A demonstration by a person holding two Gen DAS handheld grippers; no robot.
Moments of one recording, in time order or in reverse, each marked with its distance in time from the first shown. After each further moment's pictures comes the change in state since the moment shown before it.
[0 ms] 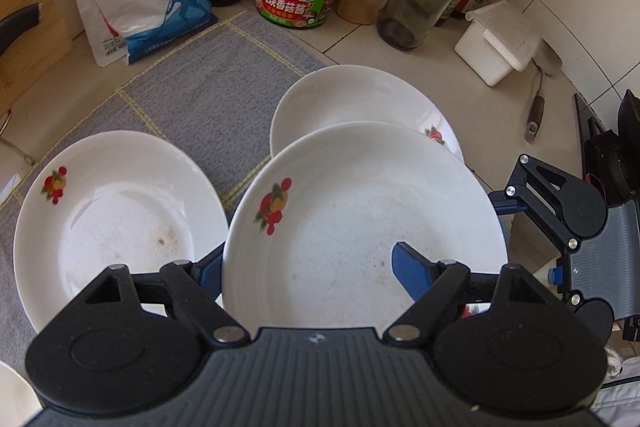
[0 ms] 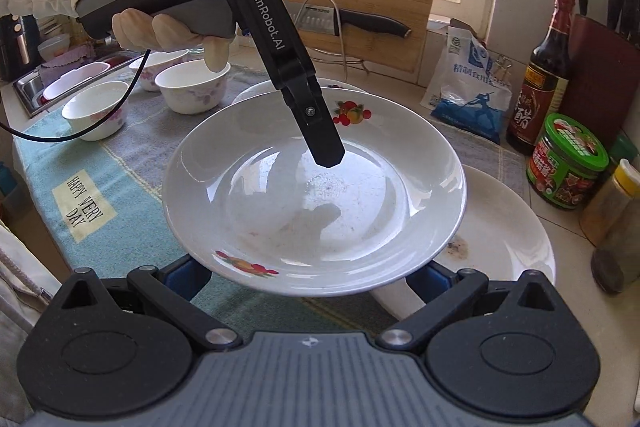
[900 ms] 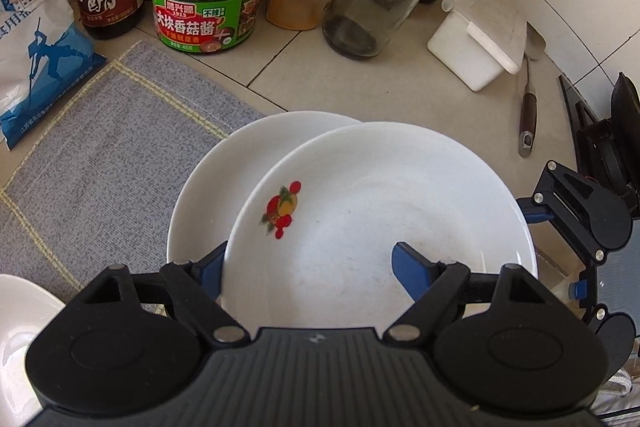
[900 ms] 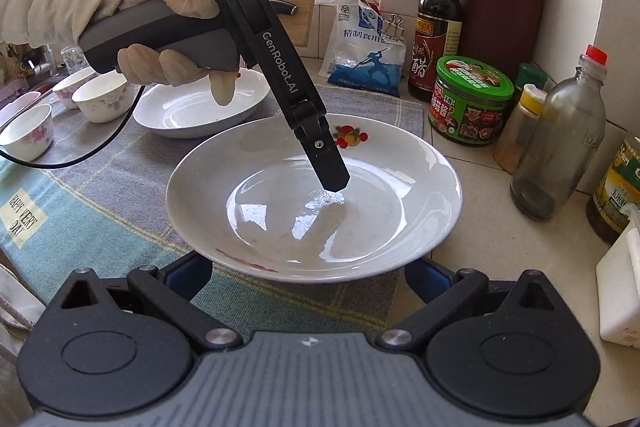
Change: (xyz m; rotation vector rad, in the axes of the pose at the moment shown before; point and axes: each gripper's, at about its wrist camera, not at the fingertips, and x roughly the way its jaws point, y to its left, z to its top) left arm 0.080 -0.035 0.071 0.108 0.059 -0.091; right arm -0.019 -0.051 -0.028 0.163 0.016 -0.138
